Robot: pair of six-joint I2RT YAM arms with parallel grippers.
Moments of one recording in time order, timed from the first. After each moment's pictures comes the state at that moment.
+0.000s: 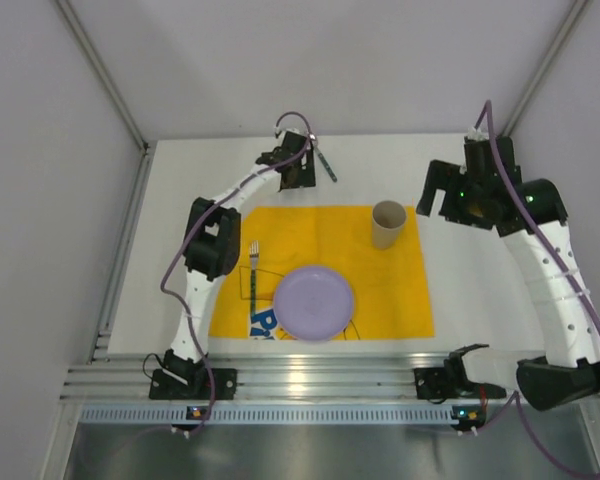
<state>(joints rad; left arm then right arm) -0.47 2.38 2.01 -0.47 -0.33 -0.41 0.27 1.16 1.49 -1.23 0.16 0.44</state>
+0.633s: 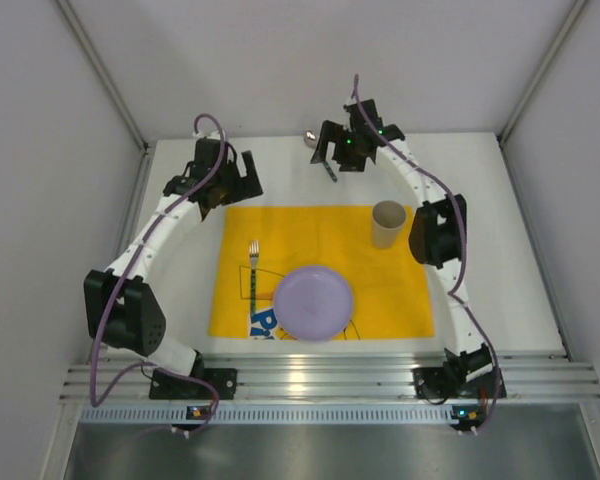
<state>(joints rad) -0.28 1.58 1.43 -0.51 -0.09 -0.44 0.37 2.40 2.41 -0.75 -0.26 0.50</state>
